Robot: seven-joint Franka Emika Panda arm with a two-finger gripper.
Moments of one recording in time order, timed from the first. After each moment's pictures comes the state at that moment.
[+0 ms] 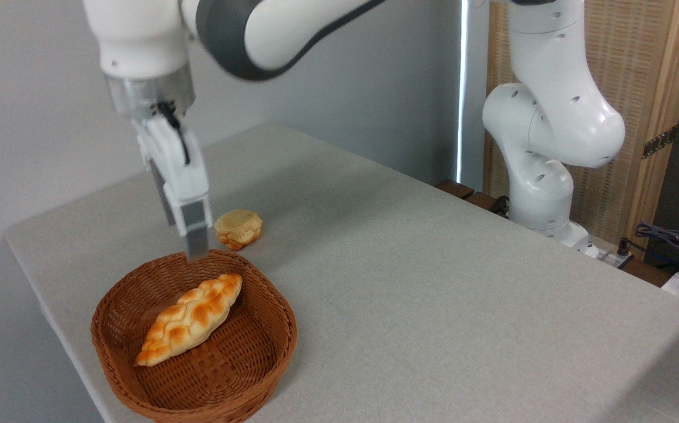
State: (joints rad) arm -0.02 0.19 -0.12 -1.50 -0.16 1.76 0.82
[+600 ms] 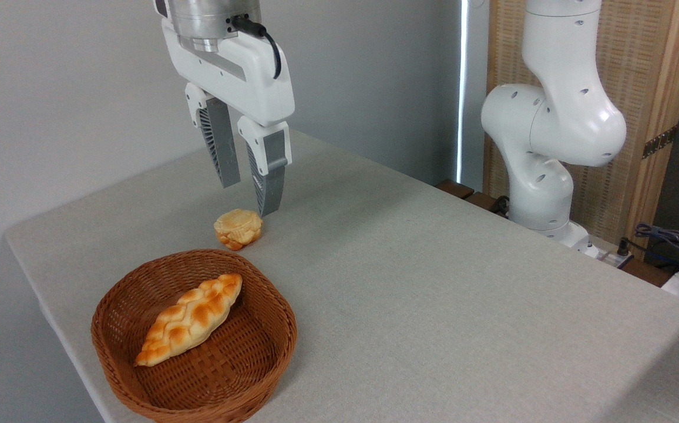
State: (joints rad) arm 0.02 -0.01 -0.08 -1.59 -0.10 1.62 0.73
